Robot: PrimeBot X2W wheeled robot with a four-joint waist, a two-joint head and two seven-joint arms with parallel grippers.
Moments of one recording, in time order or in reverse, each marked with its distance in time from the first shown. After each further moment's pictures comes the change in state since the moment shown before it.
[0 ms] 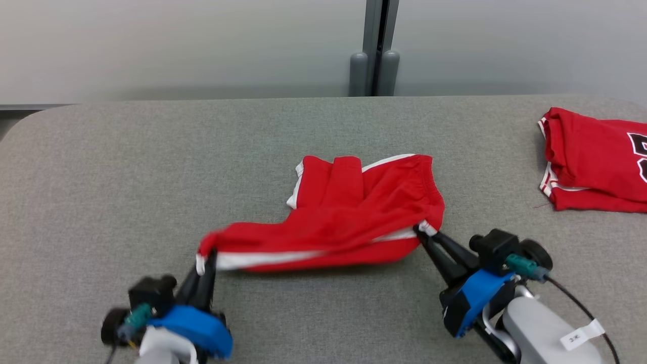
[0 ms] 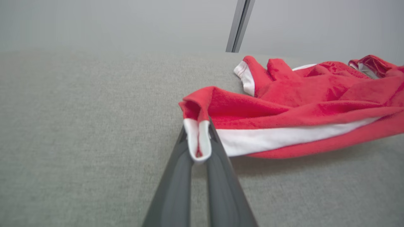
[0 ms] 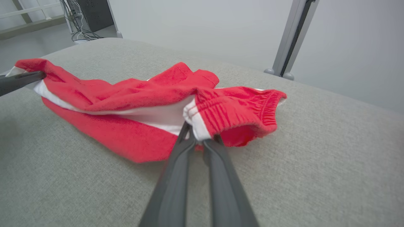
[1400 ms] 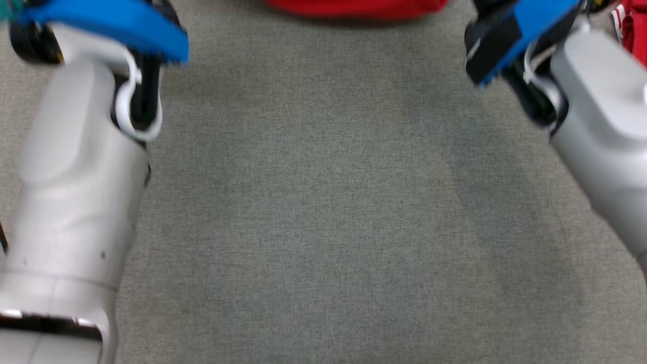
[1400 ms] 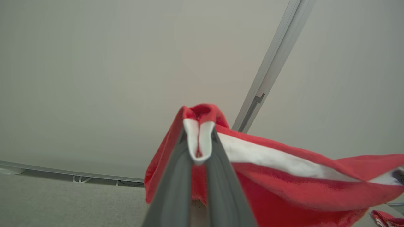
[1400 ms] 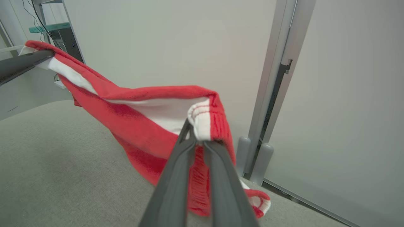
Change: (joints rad) left arm -0.906 0.031 -0.074 0.237 -0.344 -0.001 -0.001; right arm -0.832 -0.061 0.223 0.206 0.353 0.000 0.000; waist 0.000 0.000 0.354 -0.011
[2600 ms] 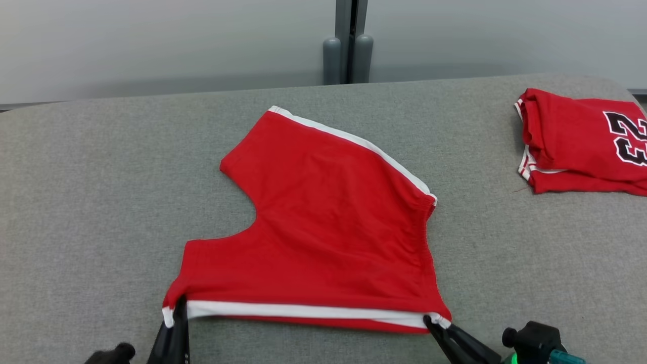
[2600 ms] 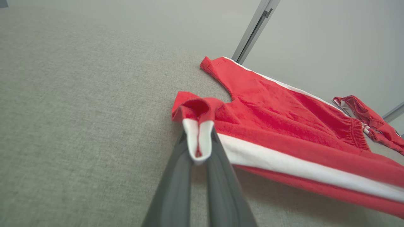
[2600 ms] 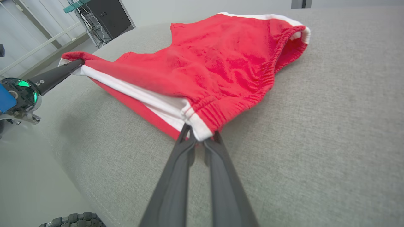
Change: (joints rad) left arm 1.251 -0.088 0.247 -0.638 0.229 0.036 0.036; right arm 1.257 -0.097 -0.239 -0.674 -0.187 0.000 0.064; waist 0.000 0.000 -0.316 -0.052
